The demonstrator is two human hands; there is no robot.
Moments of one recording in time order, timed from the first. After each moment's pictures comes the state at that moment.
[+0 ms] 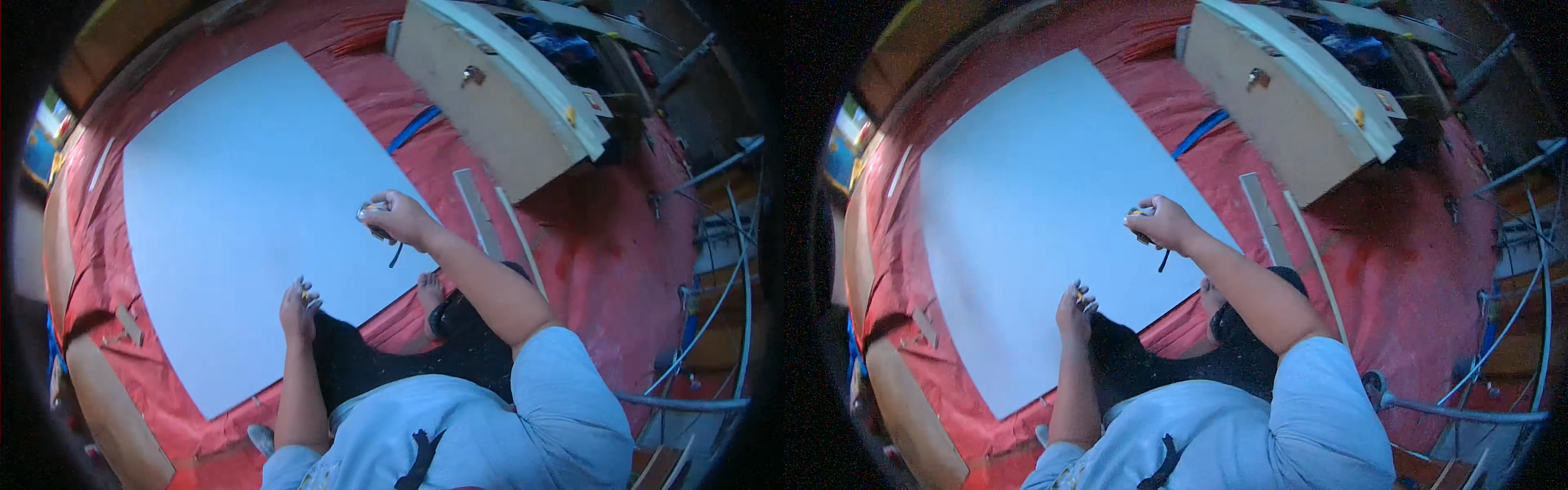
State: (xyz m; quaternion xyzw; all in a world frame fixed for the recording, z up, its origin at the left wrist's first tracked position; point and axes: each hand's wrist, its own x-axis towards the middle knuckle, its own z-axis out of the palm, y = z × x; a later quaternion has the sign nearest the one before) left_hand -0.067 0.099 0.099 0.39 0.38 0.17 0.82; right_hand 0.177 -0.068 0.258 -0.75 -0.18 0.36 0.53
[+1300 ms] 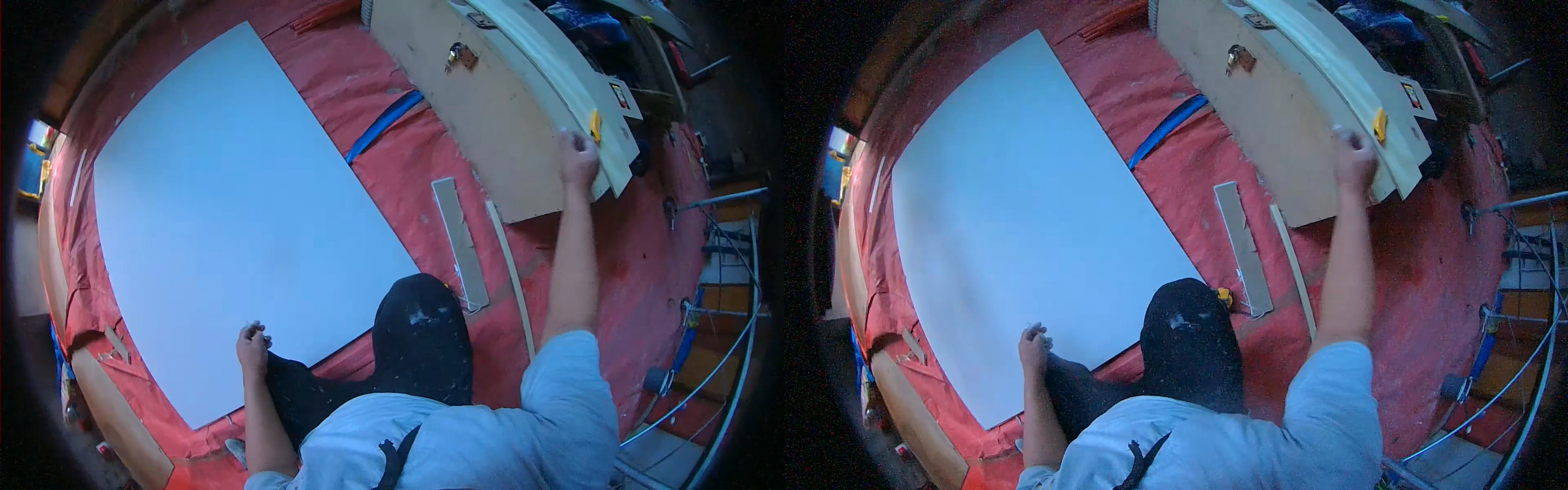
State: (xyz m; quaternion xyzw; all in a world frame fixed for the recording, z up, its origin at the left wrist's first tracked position) left_hand 0.004 0.091 0.017 0.61 0.49 0.08 0.61; right_hand 0.591 -0.395 0.234 -0.91 0.03 -0.26 0.31
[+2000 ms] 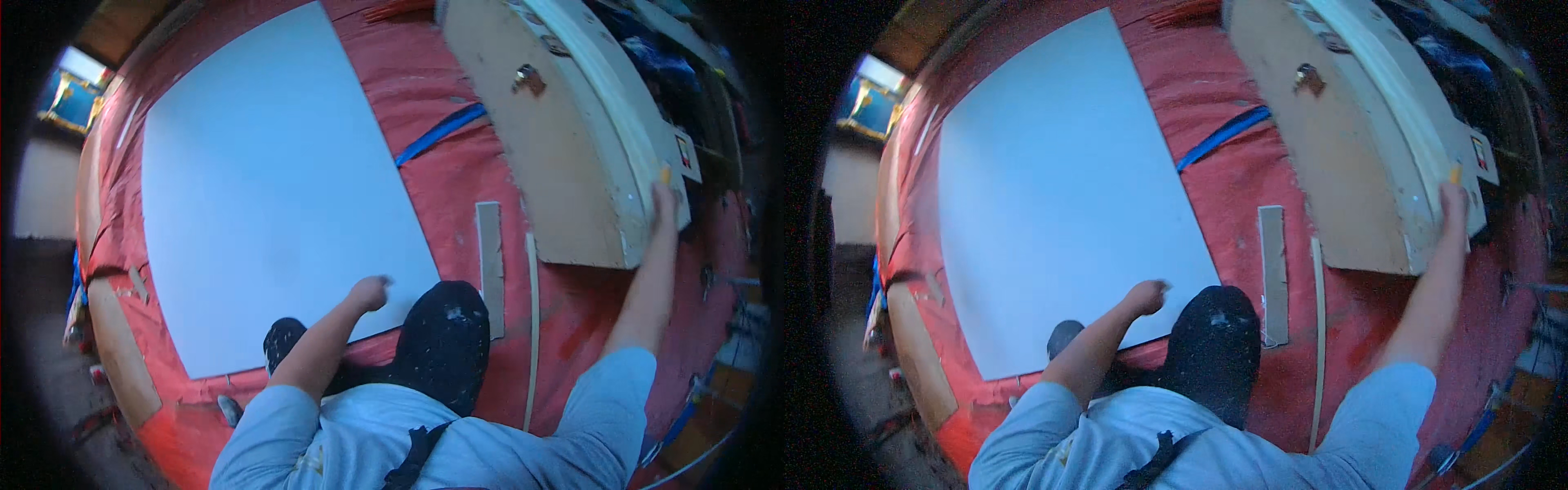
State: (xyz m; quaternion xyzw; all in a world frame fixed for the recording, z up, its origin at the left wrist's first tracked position) left_hand 0.236 -0.050 -0.029 0.87 0.17 -0.31 0.34; right_hand 0.823 -0.584 0.213 -0.95 0.16 -0.04 0.28
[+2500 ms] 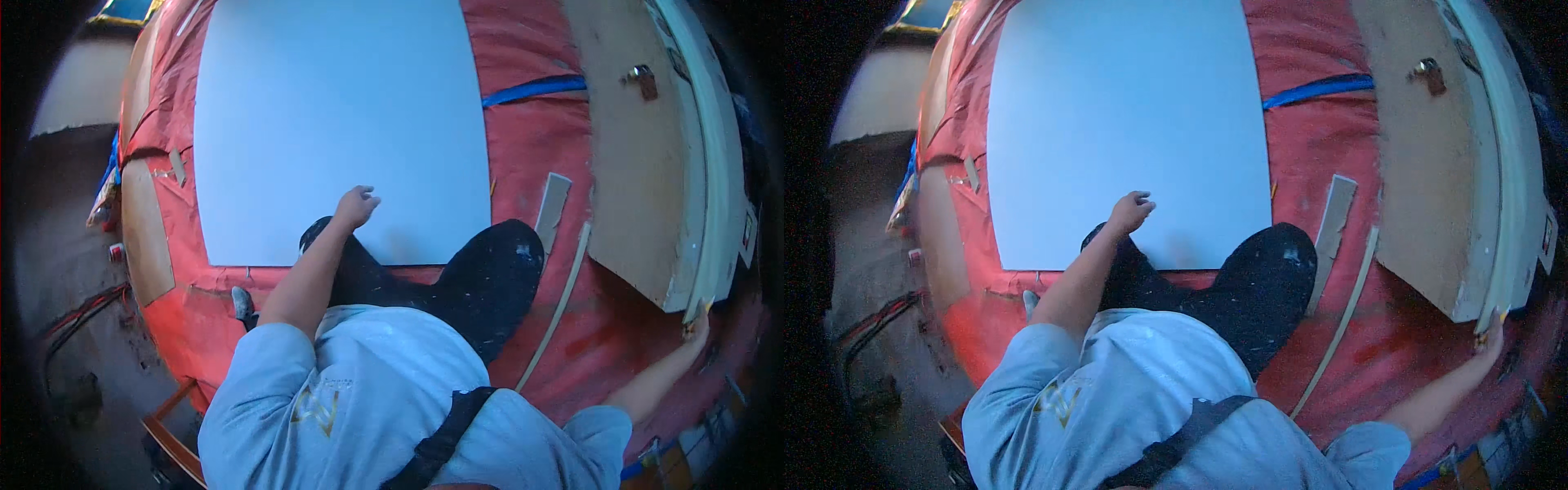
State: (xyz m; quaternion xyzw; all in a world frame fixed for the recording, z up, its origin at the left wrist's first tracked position) left_hand 0.153 0.054 0.012 0.76 0.49 -0.14 0.41; right_hand 0.750 -0.760 0.203 -0.80 0.29 0.15 0.50
